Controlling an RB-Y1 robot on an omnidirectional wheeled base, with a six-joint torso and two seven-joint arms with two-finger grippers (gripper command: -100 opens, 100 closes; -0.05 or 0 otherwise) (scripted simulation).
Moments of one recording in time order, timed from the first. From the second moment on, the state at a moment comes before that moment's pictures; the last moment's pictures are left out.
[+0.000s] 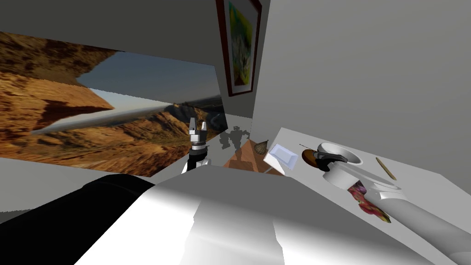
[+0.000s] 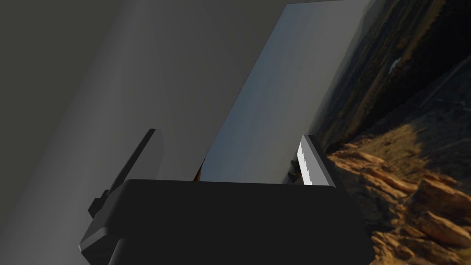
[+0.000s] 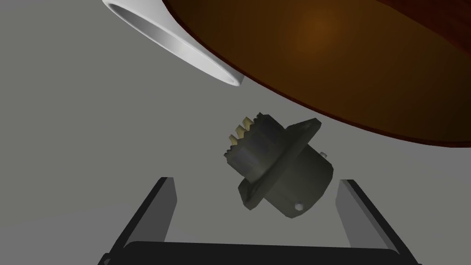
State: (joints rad) left arm 0.52 0.05 0.00 -2.34 -0.07 -0.57 -0.03; right arm 0.22 -1.10 0.21 -1.48 0.41 0.67 0.28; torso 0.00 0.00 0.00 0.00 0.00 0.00
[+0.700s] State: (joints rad) left arm 0.52 0.05 0.00 -2.34 -0.07 -0.57 -0.03; right arm 0.22 -1.16 0.21 -1.51 0.34 0.69 0.29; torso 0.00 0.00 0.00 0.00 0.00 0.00
